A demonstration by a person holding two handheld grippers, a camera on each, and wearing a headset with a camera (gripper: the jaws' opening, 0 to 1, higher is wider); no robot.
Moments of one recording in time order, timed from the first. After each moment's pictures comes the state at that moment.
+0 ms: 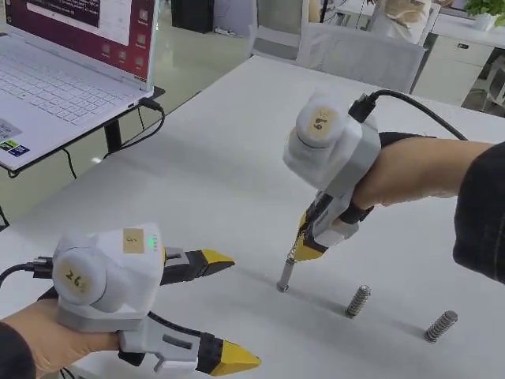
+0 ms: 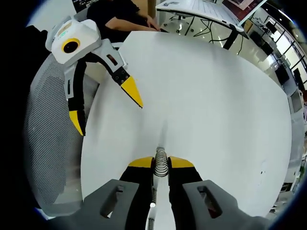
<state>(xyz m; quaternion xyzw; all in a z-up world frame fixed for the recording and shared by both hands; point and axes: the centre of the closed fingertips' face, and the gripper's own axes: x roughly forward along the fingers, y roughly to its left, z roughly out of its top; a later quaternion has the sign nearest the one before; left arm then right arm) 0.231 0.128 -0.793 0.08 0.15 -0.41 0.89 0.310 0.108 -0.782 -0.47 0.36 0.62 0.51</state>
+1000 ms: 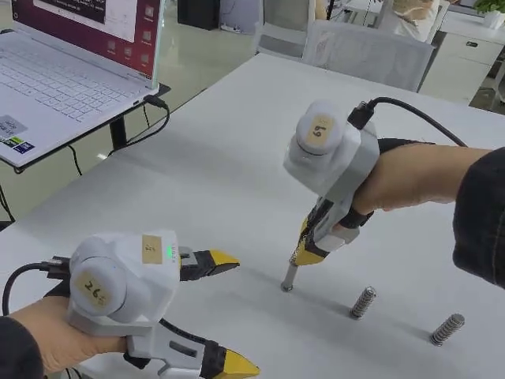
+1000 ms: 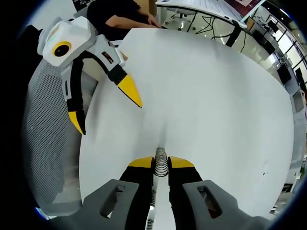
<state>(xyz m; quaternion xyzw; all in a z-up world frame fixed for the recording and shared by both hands) 0.231 0.124 -0.799 0.14 0.17 -0.42 0.88 0.311 0.109 -0.793 -0.48 0.37 0.62 0.50</state>
